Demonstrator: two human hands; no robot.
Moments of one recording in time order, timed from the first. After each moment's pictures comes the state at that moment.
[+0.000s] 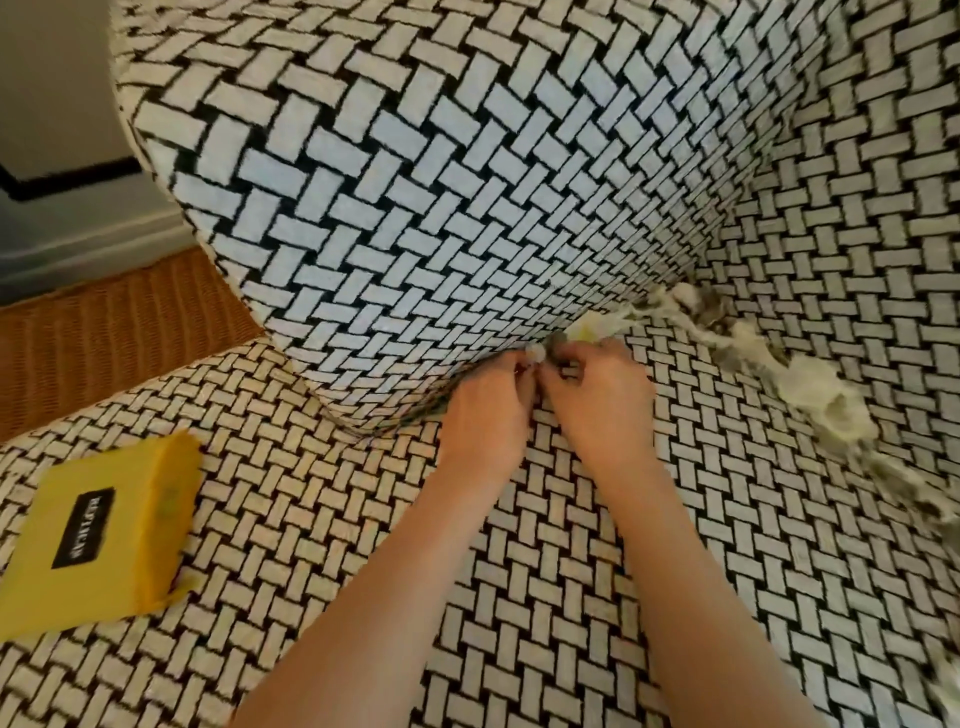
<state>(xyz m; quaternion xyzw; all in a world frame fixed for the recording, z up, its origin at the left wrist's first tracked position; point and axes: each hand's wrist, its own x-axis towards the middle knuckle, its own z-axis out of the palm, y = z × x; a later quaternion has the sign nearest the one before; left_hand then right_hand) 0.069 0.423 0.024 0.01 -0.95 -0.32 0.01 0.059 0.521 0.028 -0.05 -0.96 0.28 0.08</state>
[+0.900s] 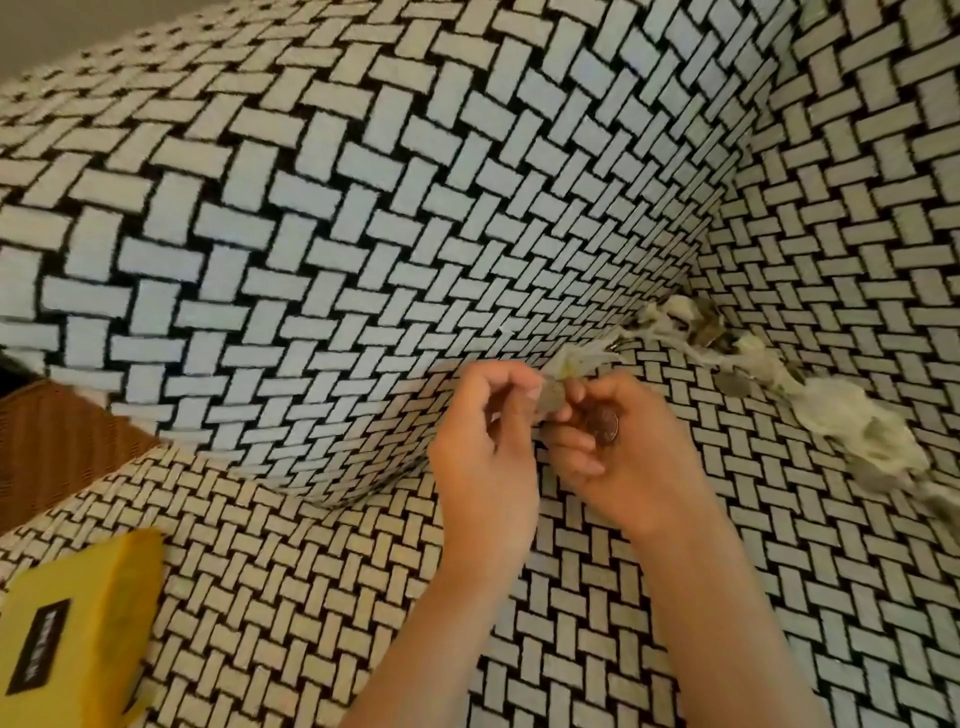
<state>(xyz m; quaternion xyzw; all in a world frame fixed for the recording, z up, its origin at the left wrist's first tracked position) 0.080 0.455 0.051 0.02 -0.77 -0.61 0.17 0.053 0.549 0.050 -0.19 -0.28 0.91 -0.23</state>
